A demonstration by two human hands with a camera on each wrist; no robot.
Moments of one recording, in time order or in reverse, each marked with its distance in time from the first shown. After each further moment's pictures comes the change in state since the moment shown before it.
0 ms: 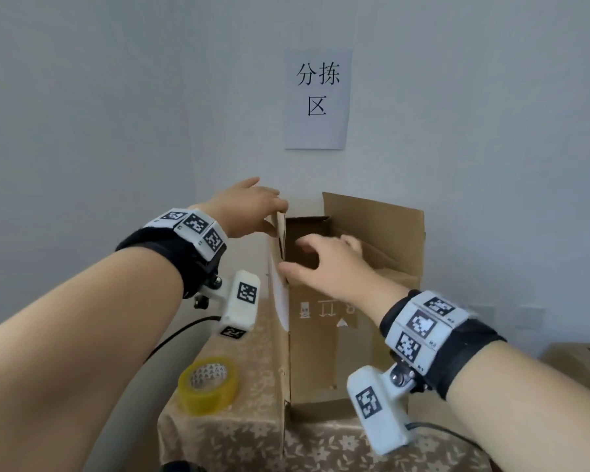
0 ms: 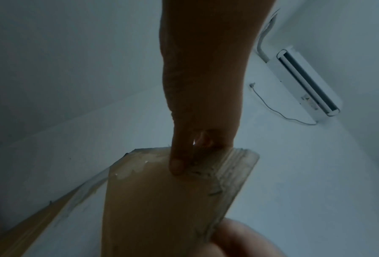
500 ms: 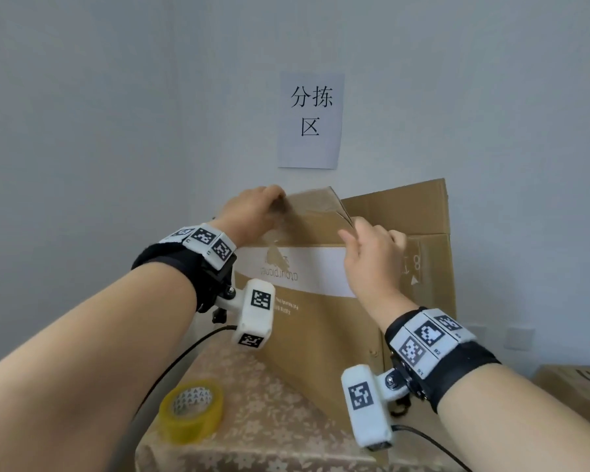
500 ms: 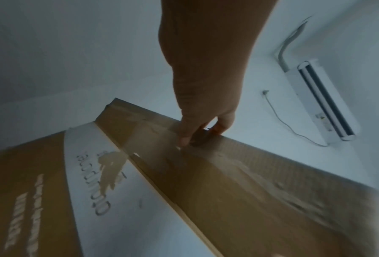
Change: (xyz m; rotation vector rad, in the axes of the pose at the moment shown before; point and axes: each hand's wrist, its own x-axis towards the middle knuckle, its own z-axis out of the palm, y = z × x) left_hand 0.032 0.002 0.006 -0.454 0.265 -0.308; right_hand 0.021 0.047 -0.012 -0.061 0.881 -0.022
